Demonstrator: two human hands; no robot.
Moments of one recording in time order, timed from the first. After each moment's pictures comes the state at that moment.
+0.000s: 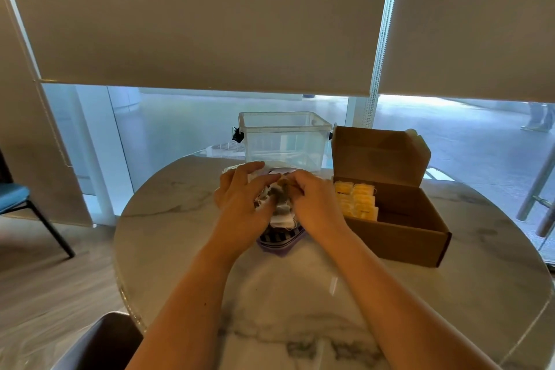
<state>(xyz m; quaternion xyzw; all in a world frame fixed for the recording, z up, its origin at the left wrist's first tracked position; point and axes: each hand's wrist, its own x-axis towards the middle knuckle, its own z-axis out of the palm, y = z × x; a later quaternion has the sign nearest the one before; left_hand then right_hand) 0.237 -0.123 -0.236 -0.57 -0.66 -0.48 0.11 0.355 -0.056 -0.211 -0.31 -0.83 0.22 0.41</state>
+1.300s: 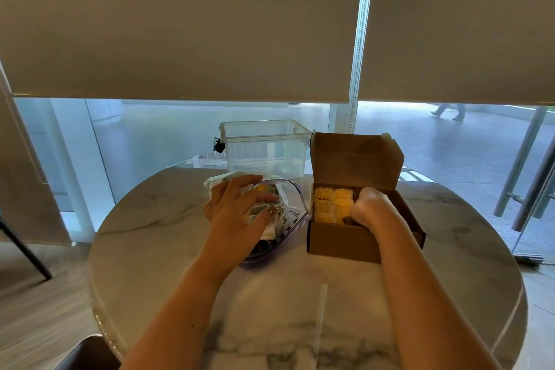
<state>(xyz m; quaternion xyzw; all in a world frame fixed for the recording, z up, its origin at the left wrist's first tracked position) 0.250 -0.111 -0.241 -0.59 -0.62 -0.50 0.12 0.440 0.014 -0.202 -0.65 -0.71 0.21 0.16</state>
